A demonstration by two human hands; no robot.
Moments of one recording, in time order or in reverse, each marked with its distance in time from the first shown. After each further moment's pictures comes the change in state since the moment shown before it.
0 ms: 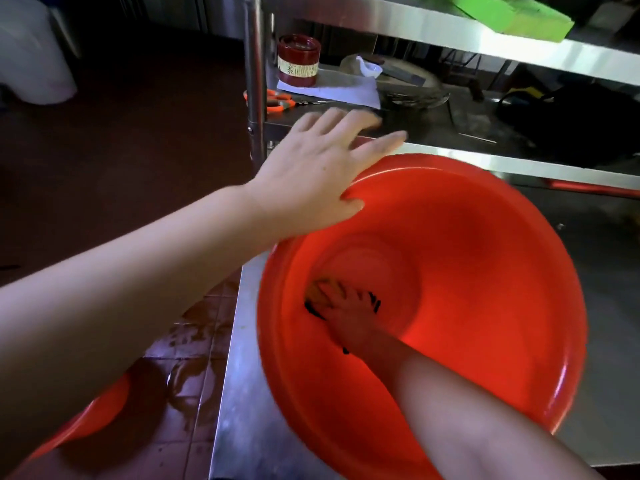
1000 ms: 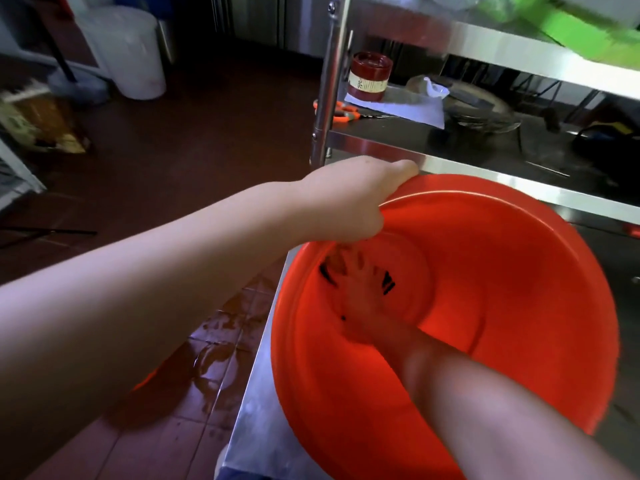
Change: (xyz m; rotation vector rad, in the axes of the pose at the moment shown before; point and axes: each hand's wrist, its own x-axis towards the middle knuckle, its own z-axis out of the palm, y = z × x) left_hand -0.022 0.000 -0.023 -0.458 -0.274 -0.273; right_hand 0.050 -0.029 -0.044 0.131 0.341 -0.019
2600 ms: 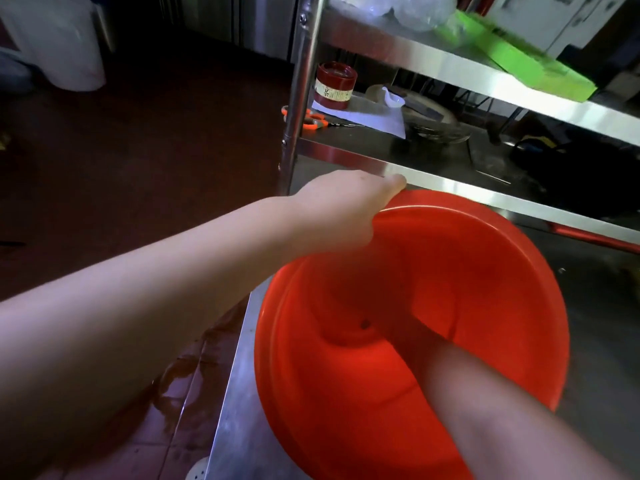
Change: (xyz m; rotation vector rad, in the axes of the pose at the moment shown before) left_hand 0.011 -0.004 0.003 0.086 0.002 0.074; right_hand -0.030 0.075 -0.005 -0.407 -0.363 -0.103
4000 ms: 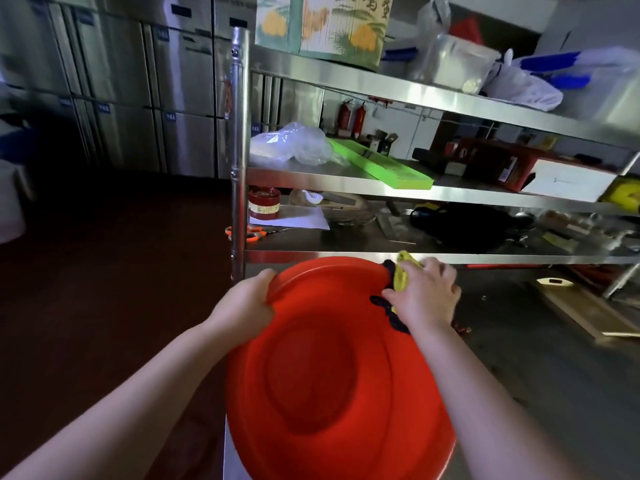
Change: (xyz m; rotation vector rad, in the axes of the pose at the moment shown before) left_hand -0.027 -0.052 0.001 -0.208 0.161 -0.203; right_hand -0.111 0.069 -0.180 0.461 0.562 1.075
